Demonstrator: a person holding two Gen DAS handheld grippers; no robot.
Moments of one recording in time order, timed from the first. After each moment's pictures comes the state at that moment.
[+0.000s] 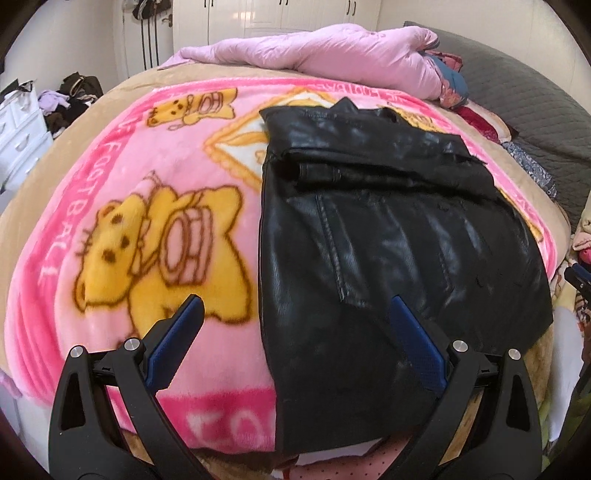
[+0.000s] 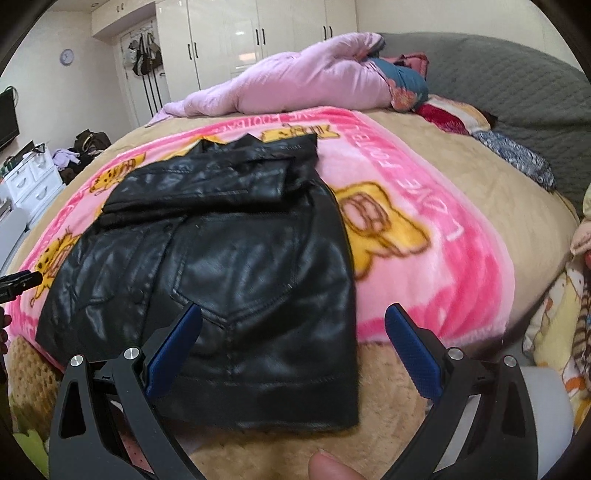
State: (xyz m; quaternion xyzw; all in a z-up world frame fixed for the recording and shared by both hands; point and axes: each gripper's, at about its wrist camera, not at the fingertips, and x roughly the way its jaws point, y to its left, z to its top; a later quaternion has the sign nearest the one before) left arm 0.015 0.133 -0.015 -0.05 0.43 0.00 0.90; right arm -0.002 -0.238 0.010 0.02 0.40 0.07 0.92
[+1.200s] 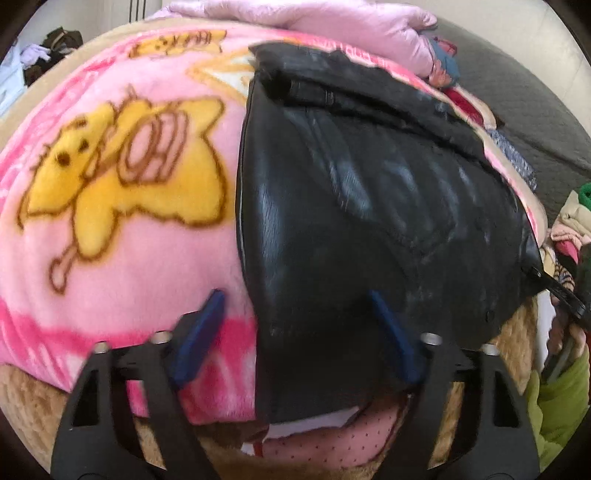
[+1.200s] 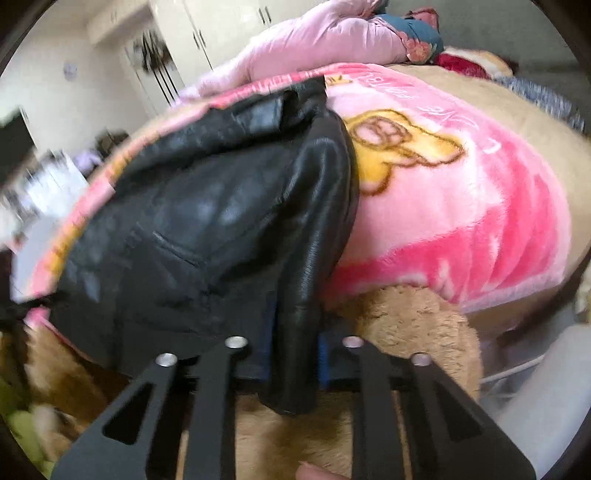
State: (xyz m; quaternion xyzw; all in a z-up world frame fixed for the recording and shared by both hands) left arm -0.005 0.135 -0.066 -0.11 0.47 -0.06 0.87; right arm -0.003 -0.266 -0.057 0.10 0.43 0.15 0.89
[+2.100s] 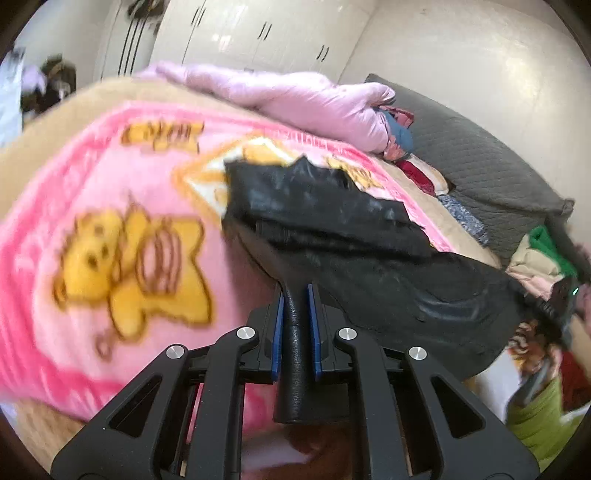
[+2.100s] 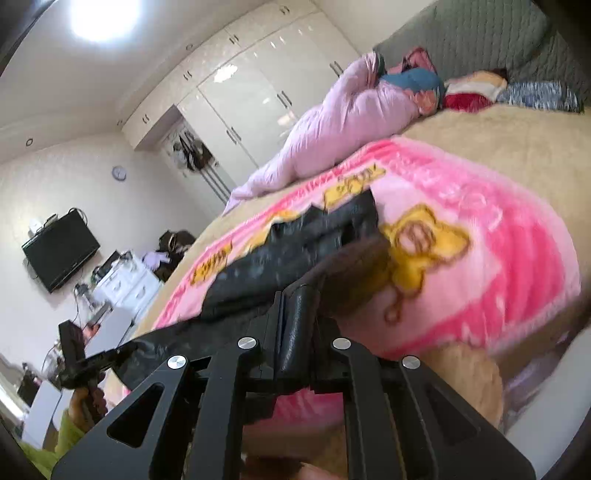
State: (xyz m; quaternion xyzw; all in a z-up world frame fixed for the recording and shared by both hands) left arm -0.014 0.157 0.032 -0.14 0.34 -0.10 0.93; right arm -0.032 -0.298 0.051 0.25 0.27 0.21 0.91
